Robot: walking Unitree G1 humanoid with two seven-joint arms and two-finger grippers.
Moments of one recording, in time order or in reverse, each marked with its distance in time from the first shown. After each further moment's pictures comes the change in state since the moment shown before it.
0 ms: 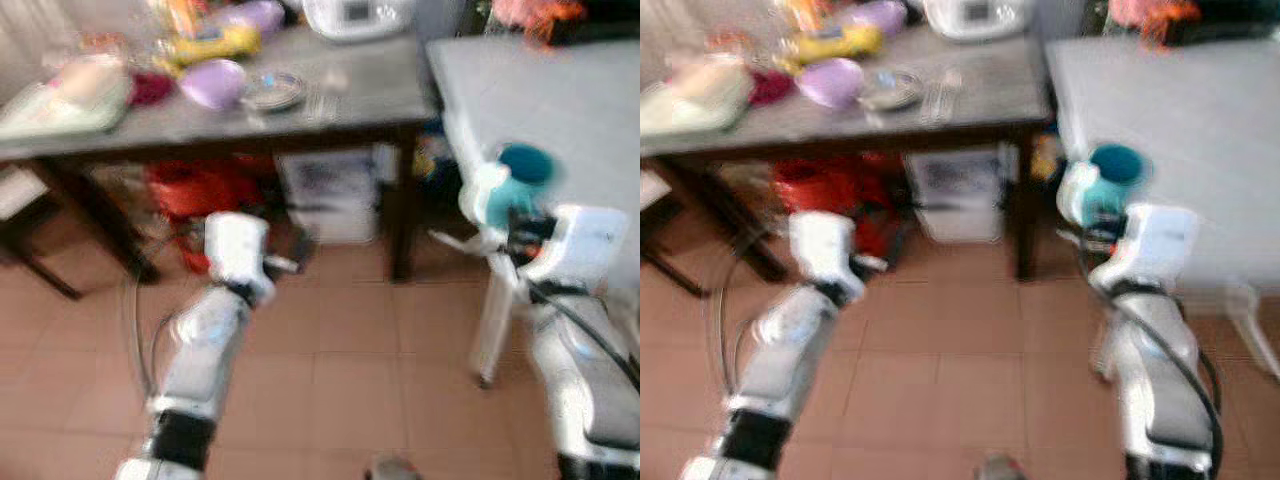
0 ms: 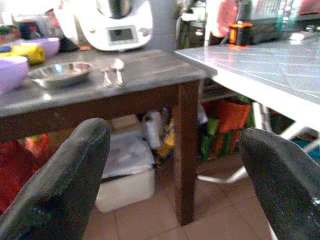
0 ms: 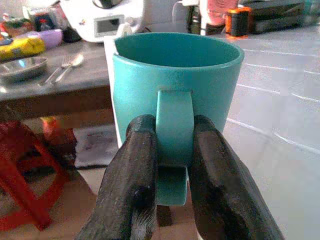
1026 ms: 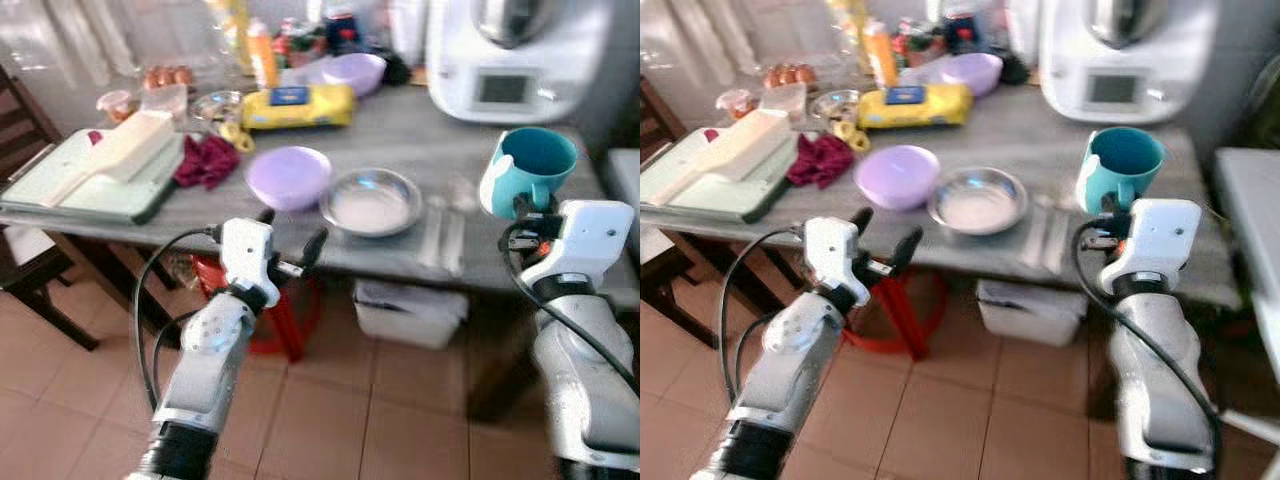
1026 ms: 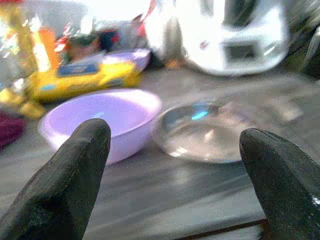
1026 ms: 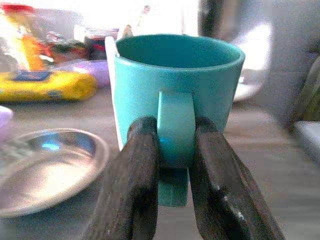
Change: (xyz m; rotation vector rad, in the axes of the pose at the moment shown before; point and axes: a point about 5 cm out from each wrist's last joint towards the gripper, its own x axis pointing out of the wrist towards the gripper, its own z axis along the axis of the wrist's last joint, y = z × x) left arm -0.013 -0.001 -0.002 0.001 0.013 0.012; right arm -0.002 0.015 0.012 -0.081 -0.077 0.039
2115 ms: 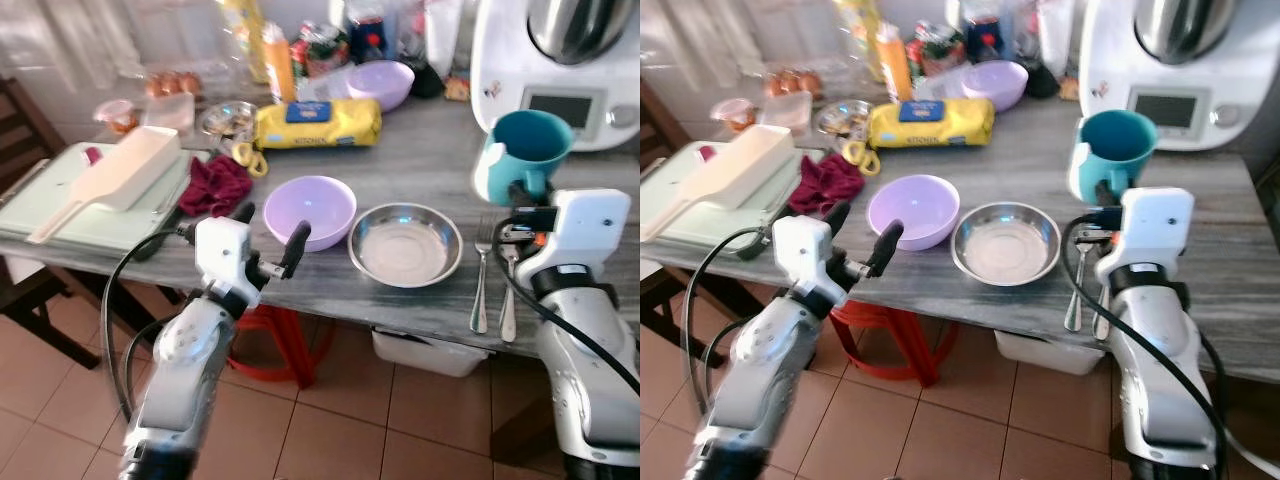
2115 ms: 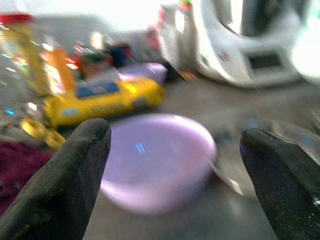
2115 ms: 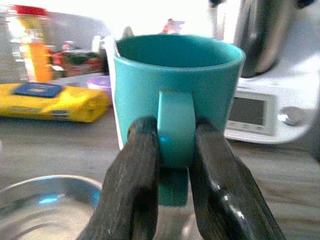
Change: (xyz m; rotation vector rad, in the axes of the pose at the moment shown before) left arm -0.026 0.004 0.018 0.040 -0.045 -0.103; right arm 0.004 -0.002 0.016 -0.083 -0.058 0.052
